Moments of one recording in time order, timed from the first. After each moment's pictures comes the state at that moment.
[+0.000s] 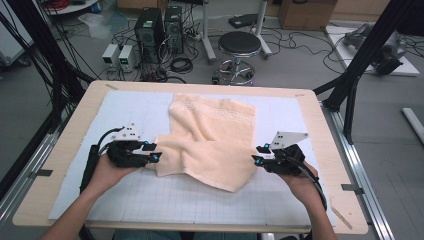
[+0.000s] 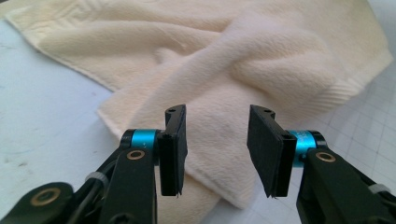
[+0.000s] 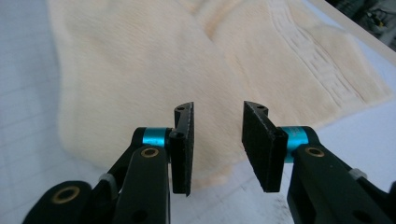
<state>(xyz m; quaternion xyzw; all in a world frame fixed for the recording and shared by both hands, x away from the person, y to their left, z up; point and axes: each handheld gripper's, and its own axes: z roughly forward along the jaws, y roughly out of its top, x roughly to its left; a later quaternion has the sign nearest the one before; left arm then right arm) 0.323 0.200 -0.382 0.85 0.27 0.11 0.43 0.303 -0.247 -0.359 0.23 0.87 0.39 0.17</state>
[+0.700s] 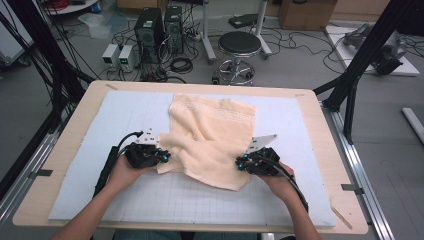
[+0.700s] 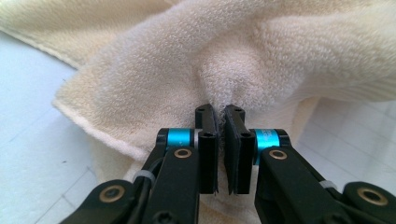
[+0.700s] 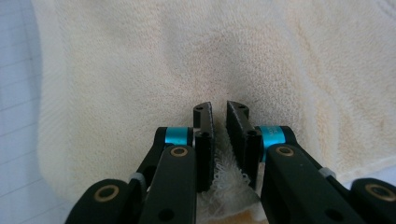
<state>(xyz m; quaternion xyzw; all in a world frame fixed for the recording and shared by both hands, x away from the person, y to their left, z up) 0.338 0.181 -0.409 0.87 0.28 0.12 0.40 0.331 -0.210 -0.412 0.22 0.90 0.36 0.11</state>
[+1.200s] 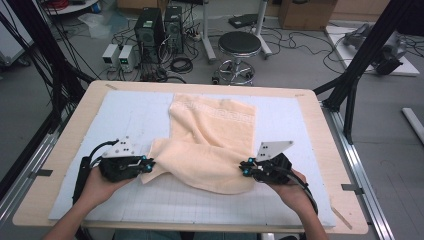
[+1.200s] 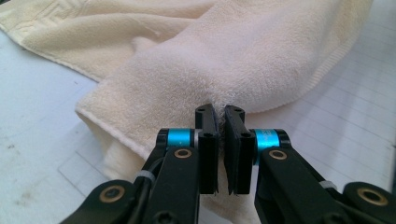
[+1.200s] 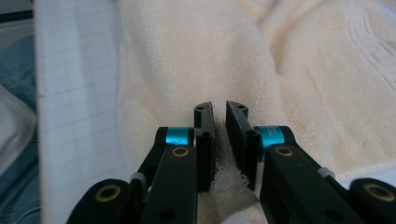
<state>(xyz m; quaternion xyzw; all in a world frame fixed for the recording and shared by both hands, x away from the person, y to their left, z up) 0.271 0.218 -0.374 0.85 0.25 0.12 0.44 0.283 -0.218 -0.366 0.18 0.89 0.40 0.12</state>
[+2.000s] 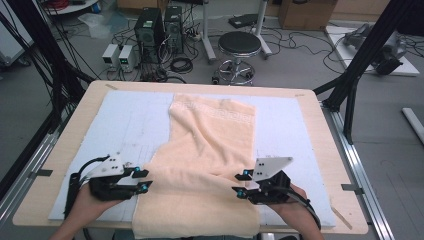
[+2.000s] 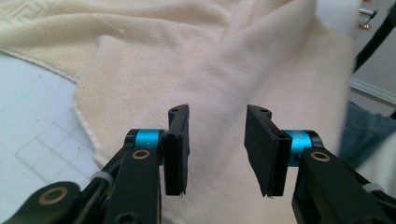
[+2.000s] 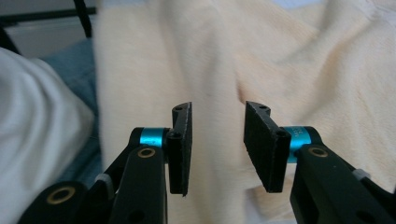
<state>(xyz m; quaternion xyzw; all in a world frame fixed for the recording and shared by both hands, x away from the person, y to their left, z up) 0.260 0.217 -0.389 0.85 0.24 0.10 0.47 0.247 -0.201 -0.359 0.14 0.90 0.40 0.10</state>
